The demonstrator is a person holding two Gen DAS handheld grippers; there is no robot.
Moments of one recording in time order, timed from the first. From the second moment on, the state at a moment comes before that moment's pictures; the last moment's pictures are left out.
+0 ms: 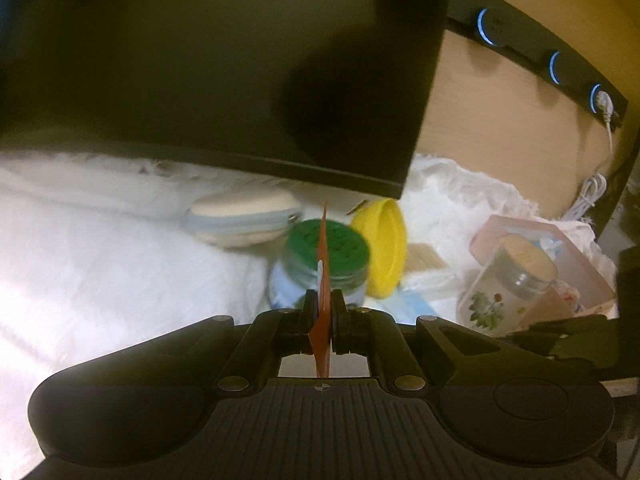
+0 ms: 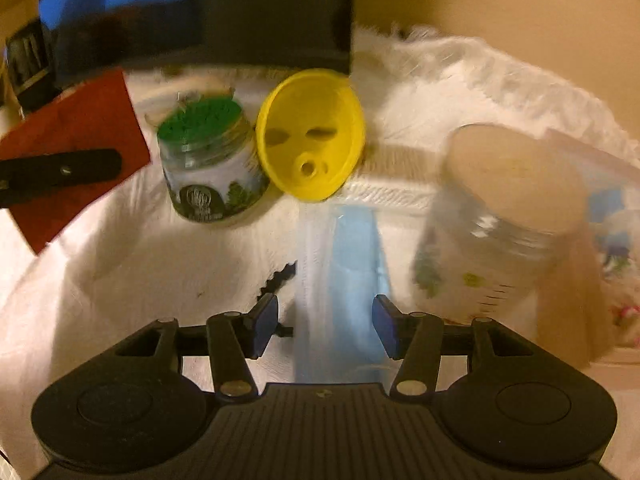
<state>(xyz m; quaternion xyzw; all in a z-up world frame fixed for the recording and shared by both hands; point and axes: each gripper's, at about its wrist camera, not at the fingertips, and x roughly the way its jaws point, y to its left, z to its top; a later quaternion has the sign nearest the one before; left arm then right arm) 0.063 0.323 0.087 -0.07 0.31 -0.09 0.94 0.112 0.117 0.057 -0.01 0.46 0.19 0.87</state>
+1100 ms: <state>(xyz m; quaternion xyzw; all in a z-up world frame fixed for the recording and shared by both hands) 0.156 0.131 0.226 -0.04 0.21 -0.26 0.94 0.122 -0.102 0.255 0.03 0.24 0.11 0.96</state>
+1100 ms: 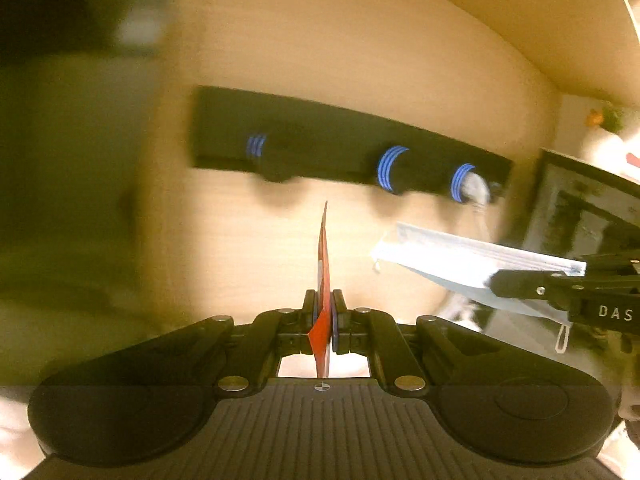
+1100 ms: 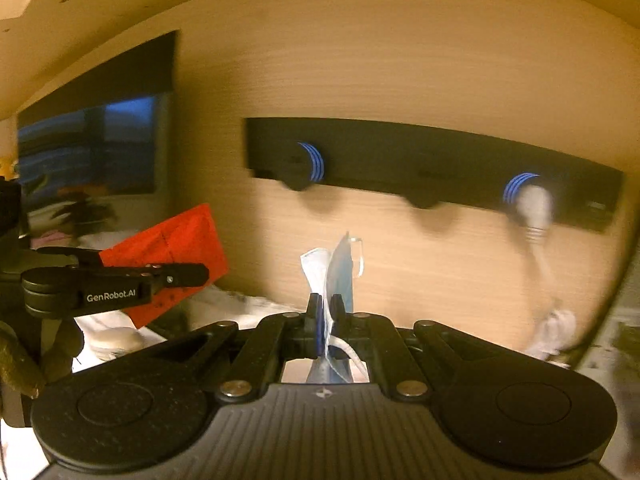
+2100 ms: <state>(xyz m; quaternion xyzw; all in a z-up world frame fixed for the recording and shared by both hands) 0.166 0.084 0.162 -0.13 0.30 -0.22 0.92 0.172 -0.161 0.077 0.07 0.43 0.06 0.90</state>
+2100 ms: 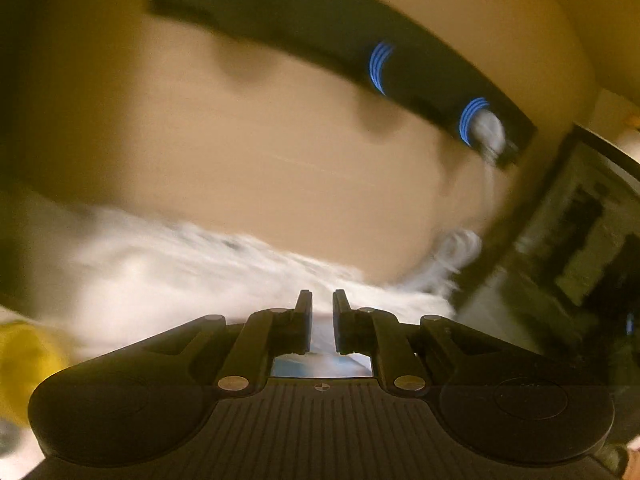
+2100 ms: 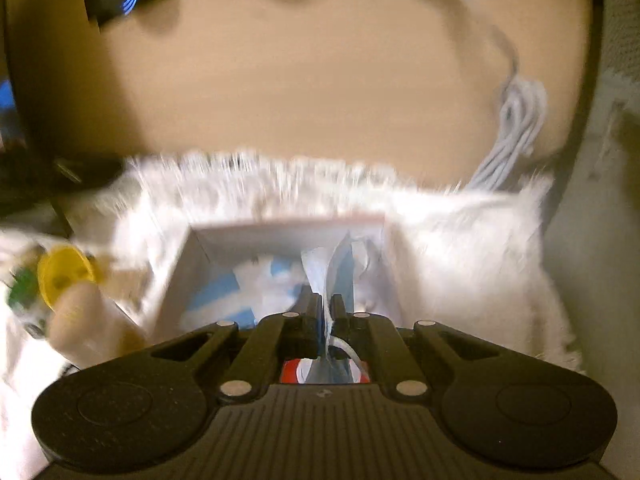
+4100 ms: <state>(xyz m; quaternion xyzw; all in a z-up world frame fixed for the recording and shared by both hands) 0.094 0.202 0.032 0.06 0.42 -0.15 0.89 0.074 -0.022 0.190 -0.04 0.31 0.17 0.94</state>
